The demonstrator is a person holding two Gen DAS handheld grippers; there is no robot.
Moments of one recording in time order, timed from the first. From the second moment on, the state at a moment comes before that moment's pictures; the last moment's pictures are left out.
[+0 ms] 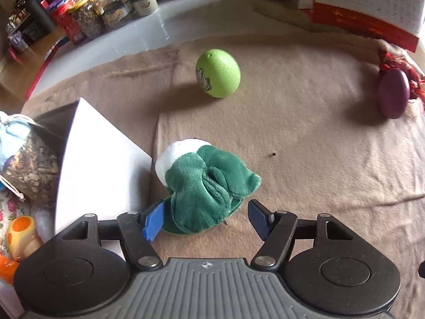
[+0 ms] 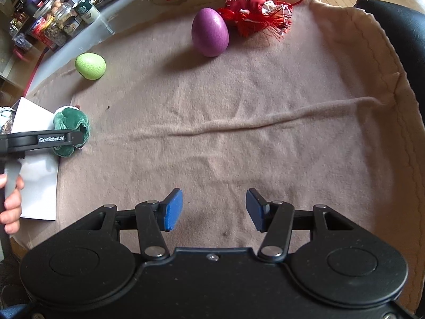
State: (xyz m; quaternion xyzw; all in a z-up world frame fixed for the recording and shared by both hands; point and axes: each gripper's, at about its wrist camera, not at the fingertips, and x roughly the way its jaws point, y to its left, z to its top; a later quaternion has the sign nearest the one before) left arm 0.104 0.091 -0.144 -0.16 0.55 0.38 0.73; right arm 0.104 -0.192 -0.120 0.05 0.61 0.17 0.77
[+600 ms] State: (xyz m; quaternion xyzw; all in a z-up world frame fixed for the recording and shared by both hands) left arm 0.103 0.091 -0.156 -0.22 0.54 0.37 0.72; right arm 0.104 -0.197 -0.112 0.04 0.60 0.17 0.78
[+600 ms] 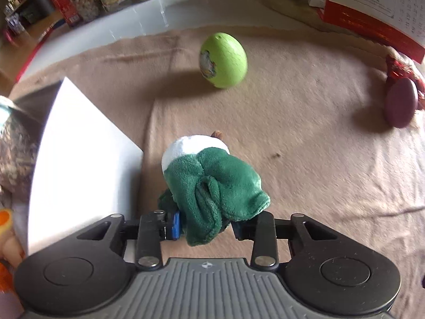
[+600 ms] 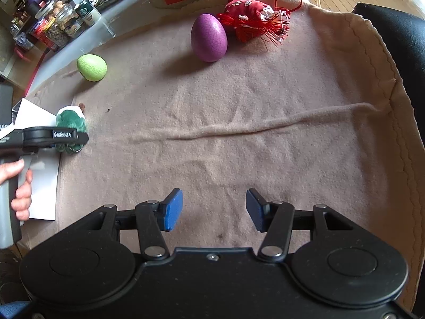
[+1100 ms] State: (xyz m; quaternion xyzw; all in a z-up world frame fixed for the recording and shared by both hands) left arm 0.112 -0.069 -0.161 -0.22 0.58 0.27 0.74; right arm 0.085 -0.215 -0.096 0.05 0.59 0.16 0.79
